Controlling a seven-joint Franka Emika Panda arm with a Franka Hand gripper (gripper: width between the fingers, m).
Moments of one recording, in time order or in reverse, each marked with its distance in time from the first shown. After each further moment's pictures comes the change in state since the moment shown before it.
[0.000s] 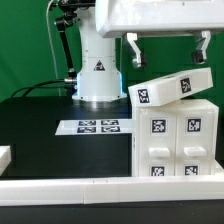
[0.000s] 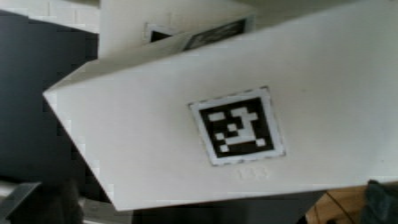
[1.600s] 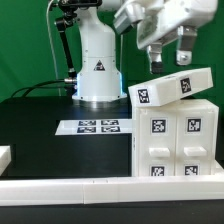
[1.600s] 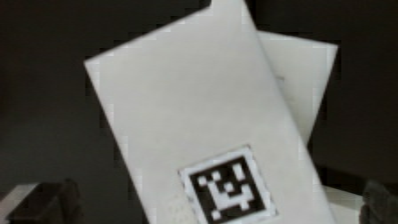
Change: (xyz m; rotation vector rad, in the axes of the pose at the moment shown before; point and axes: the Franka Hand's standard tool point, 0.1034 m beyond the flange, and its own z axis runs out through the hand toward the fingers) arm -0.011 -0.012 0.006 -0.013 -0.159 -1.470
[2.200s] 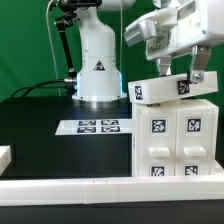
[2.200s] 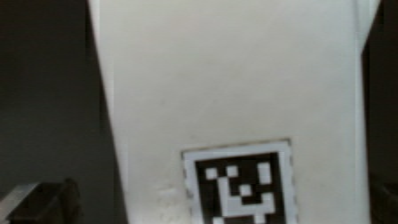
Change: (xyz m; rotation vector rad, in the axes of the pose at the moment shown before) arm 0.010 0.002 0.020 0.031 0.001 0.009
